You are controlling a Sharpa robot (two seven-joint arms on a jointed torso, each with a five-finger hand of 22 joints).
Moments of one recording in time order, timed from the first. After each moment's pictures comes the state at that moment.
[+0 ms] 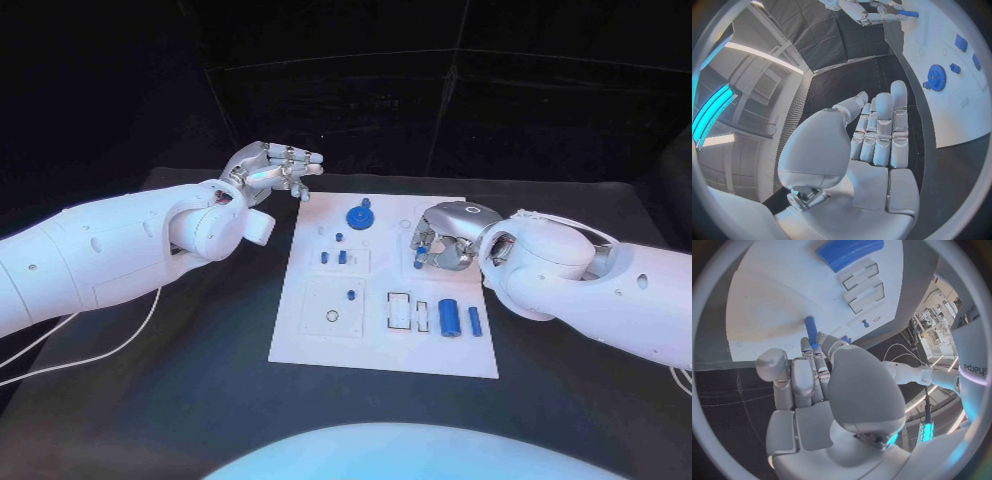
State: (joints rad) left arm 1.21 -0.82 -0.05 1.34 -0.12 -0.20 0.34; left_hand 1.32 -0.08 0.43 -0.08 0.05 1.02 0.18 0.10 0.07 1.13 0.11 0.17 0.09 1.20 0.02 0.96 0.56 0.17 1.20 0.12 0.59 0.73; right arm 1.18 -0.82 -0.06 1.68 -1.66 -0.18 -0.35; right_hand 1.49 -0.11 0.43 0.07 0.14 1.08 0.15 0.09 0.07 1.19 0.07 0.18 0.07 1.47 0.00 1.26 1.10 0.12 1.33 0.09 1.23 0.91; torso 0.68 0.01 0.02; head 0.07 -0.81
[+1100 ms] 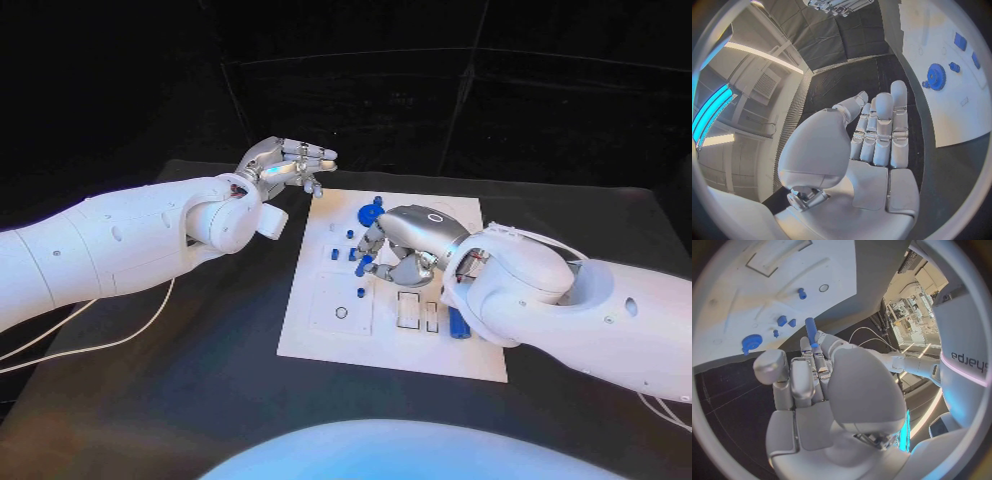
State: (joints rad) left arm 1.21 -0.81 -0.05 1.33 -0.12 -0.20 0.34; left_hand 1.32 -0.08 0.43 -0.09 0.05 1.02 0.18 0.11 0.07 1.13 0.11 0.17 0.09 1.20 0.02 0.96 0.56 0.17 1.20 0.12 0.58 0.73; right arm 1.13 -0.71 -0.02 1.80 -1.63 -0.27 -0.25; right_hand 1.49 -0.12 0.44 0.06 0.15 1.09 0.15 0.09 0.07 1.19 0.07 0.17 0.07 1.46 -0.01 1.27 1.10 0.12 1.34 0.09 1.25 0.93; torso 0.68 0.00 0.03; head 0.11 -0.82
